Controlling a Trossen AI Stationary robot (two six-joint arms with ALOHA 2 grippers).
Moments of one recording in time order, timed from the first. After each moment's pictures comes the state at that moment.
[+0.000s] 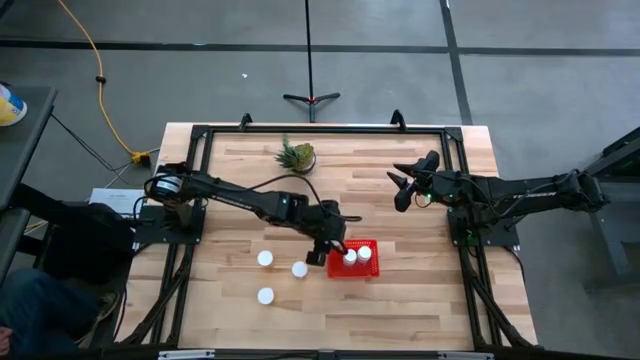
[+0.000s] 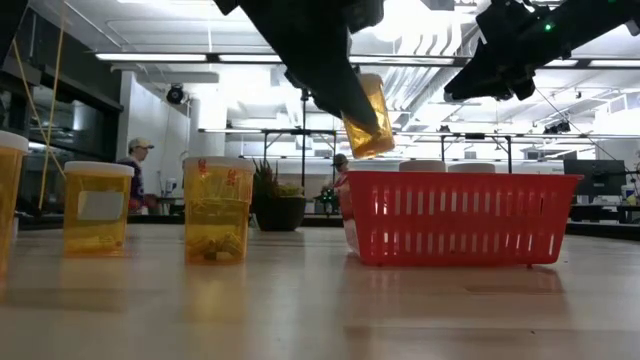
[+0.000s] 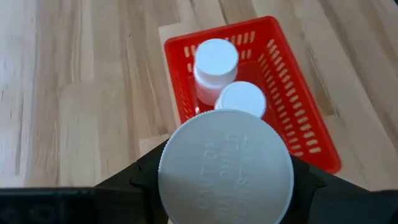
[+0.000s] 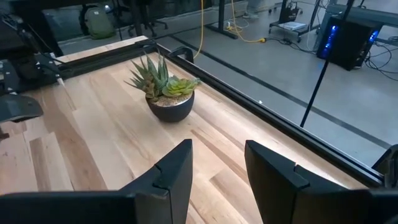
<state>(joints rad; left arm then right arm) -0.13 1.85 1.39 -0.39 0.02 0.10 -0.01 0.77 0.51 -0.13 0.60 0.29</state>
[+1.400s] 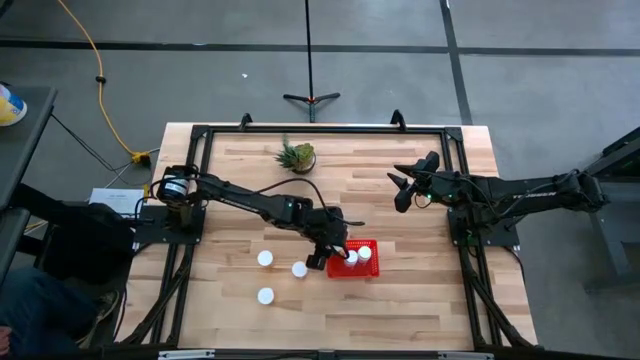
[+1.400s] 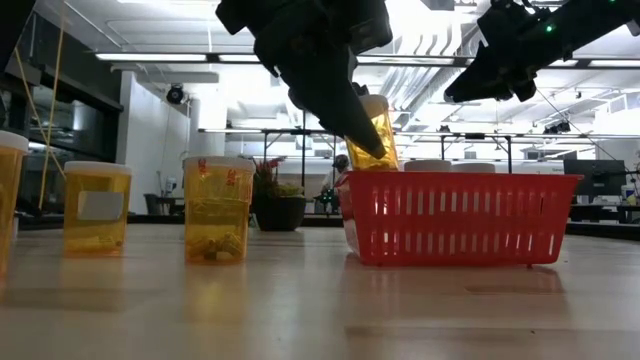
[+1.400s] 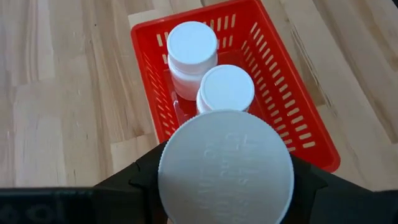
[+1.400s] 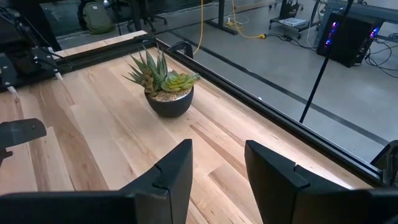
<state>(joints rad) -0.13 1.90 1.38 -0.35 0.10 0.14 -0.01 0.77 0.51 -0.15 0.60 0.30</state>
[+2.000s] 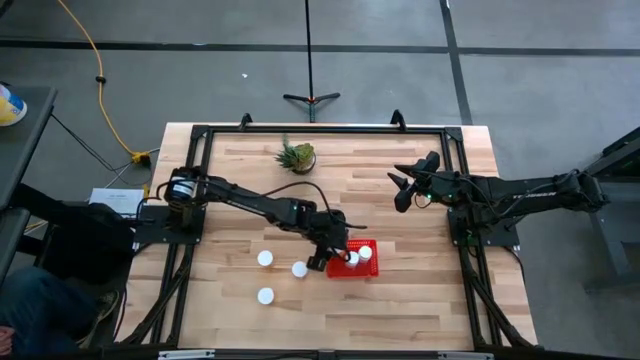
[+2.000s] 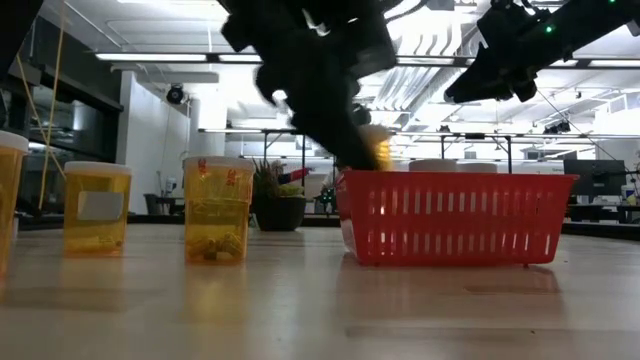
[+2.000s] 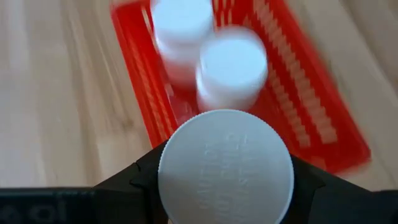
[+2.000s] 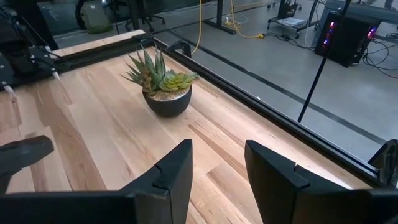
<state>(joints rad) -0.12 1.97 1.38 -0.33 0.11 0.18 -0.01 0.77 0.51 -0.15 0.60 0.30</state>
